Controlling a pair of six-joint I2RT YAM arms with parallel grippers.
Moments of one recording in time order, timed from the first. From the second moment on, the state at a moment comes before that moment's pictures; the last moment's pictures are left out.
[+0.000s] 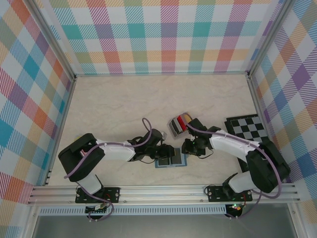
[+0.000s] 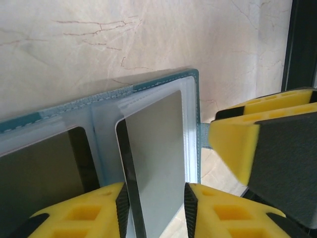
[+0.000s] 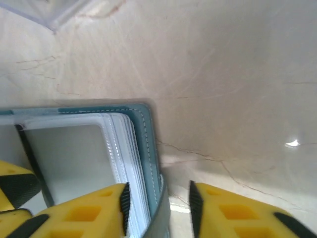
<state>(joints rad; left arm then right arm) -0.93 1.61 0.69 0.15 0.32 -1.05 0.62 1.38 0.72 -0.63 -0.19 0.72</state>
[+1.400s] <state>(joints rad) -0.74 1.93 1.19 -0.18 0.21 -1.08 0.40 1.57 1.18 -0.83 -0.03 0.35</state>
